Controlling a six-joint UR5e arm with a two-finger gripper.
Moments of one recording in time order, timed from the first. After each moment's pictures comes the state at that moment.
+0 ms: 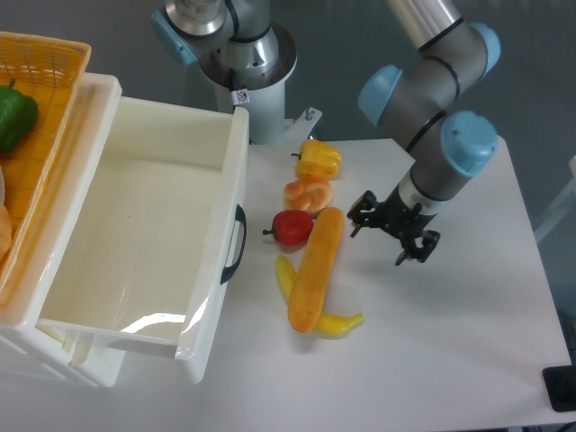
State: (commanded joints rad) arm 2.73 -2.02 -1.68 -1.20 1.29 1.25
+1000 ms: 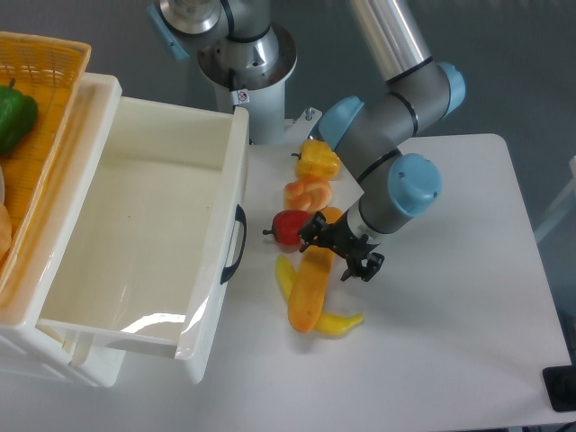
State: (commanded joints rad) arm 2.63 -2.04 -1.70 -1.20 1.28 1.13
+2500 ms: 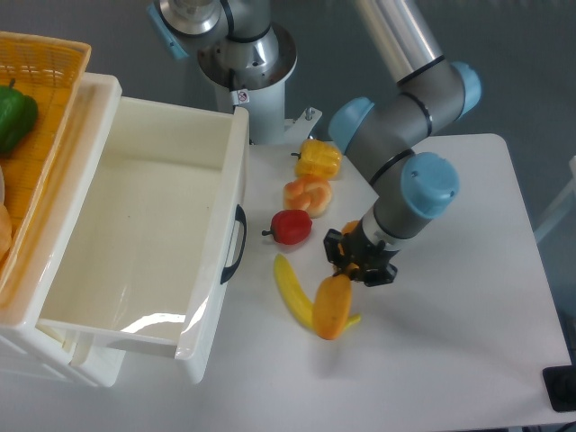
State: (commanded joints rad) arm 2.68 -2.05 -1.51 -1.20 1.31 1.13
